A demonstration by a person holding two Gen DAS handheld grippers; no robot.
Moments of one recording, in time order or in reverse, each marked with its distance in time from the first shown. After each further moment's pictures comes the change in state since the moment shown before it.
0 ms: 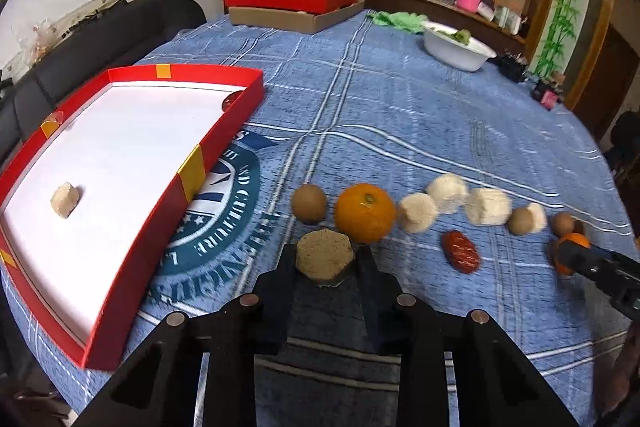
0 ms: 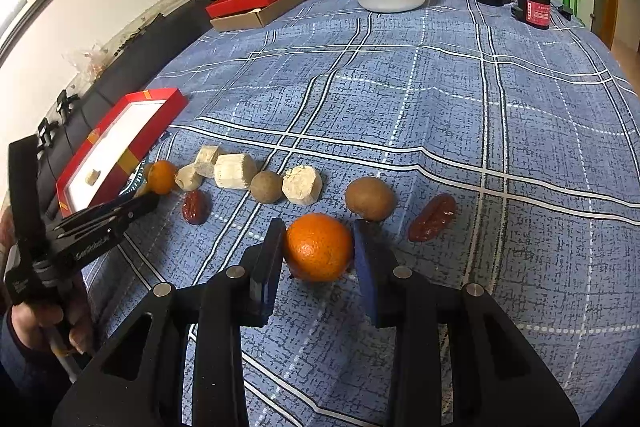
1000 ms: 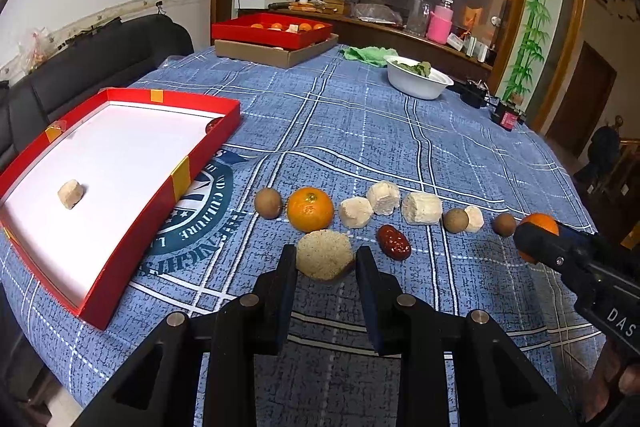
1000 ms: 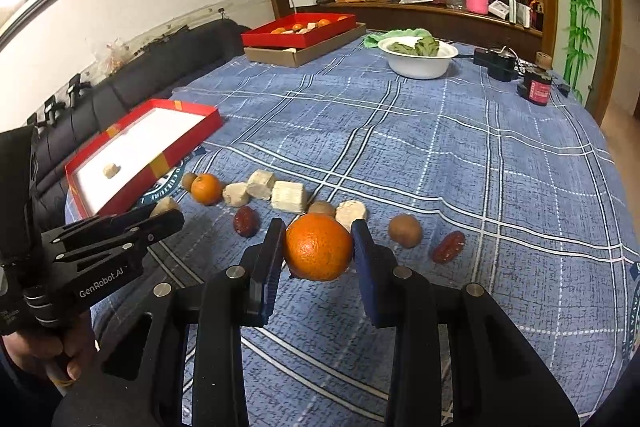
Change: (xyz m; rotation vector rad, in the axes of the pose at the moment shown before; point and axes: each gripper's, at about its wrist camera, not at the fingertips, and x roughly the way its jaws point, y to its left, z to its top) left arm -0.041 -0.016 -0.020 -0.010 -0.119 -0.081; right arm -0.036 0.052 -0.009 -0.163 -0.161 -0.058
